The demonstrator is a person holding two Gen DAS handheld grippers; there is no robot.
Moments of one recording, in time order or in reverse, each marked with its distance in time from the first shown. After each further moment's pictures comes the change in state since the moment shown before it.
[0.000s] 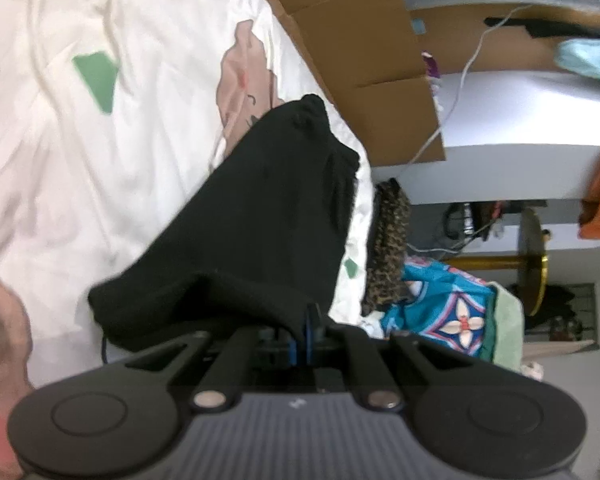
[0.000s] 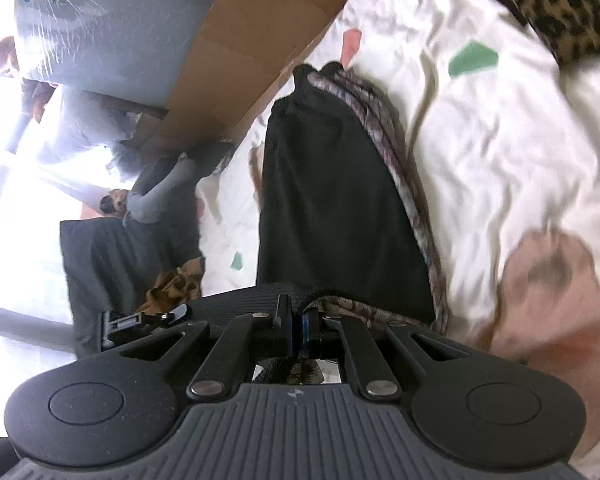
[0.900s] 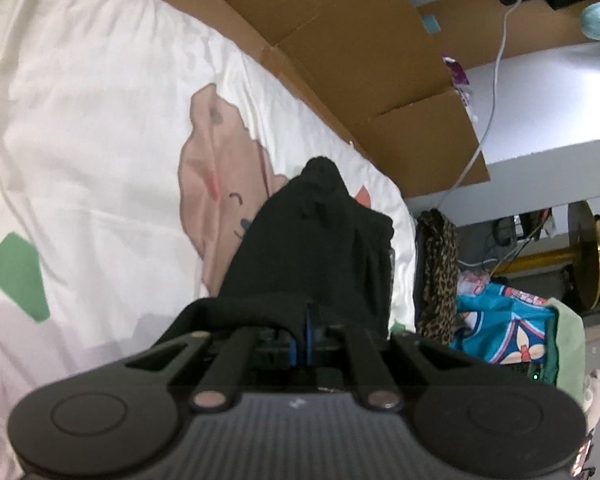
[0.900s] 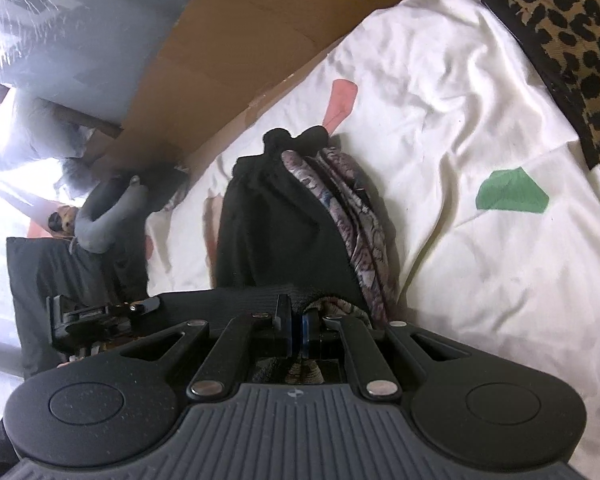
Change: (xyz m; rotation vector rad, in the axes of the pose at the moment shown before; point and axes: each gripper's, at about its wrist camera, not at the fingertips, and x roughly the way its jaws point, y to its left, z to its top) left arm 0.063 -0.030 0.108 0.140 -0.035 0.137; right arm 0.063 0.005 0.108 -0.075 -0.008 -0.153
